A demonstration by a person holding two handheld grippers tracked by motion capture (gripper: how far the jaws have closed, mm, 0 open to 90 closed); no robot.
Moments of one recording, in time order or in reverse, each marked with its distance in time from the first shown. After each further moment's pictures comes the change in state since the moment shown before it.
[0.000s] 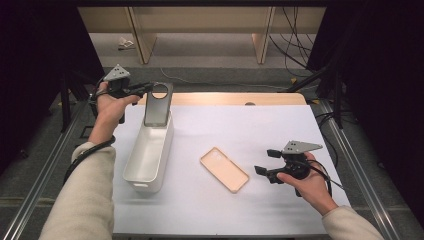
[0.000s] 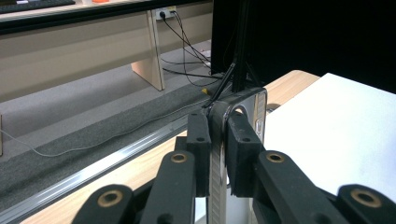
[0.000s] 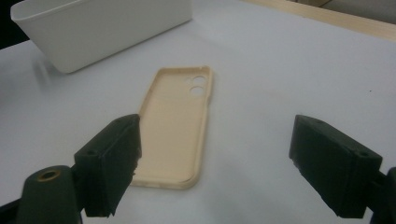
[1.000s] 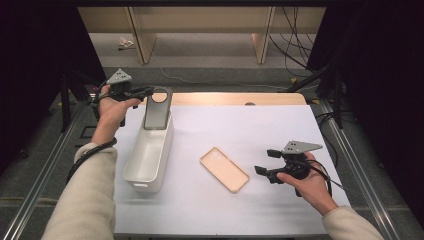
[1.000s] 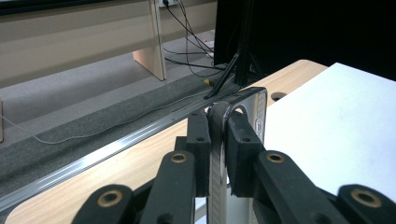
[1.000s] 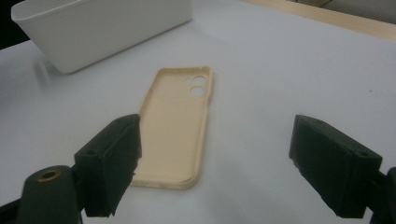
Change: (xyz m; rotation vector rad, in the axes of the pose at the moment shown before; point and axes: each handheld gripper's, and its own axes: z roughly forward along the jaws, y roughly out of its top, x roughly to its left) left arm 0.005 -0.015 0.007 0.038 0.011 -0.018; right arm 0.000 0.000 0.000 0.000 0.002 0.000
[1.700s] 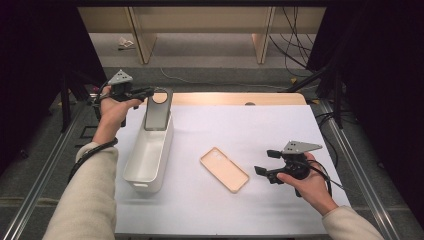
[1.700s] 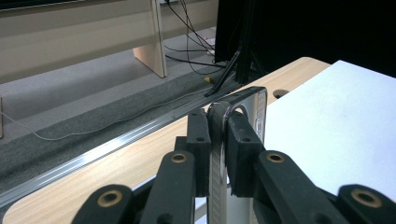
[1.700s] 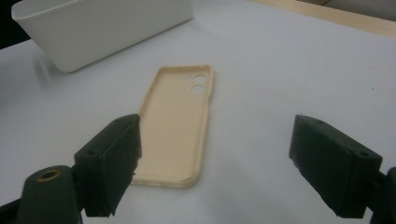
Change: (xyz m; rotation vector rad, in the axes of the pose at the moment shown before) left arm 0.002 -0.003 0.004 0.008 0.004 -0.007; right arm 0.000 -0.001 0.001 0.002 0.003 0.002
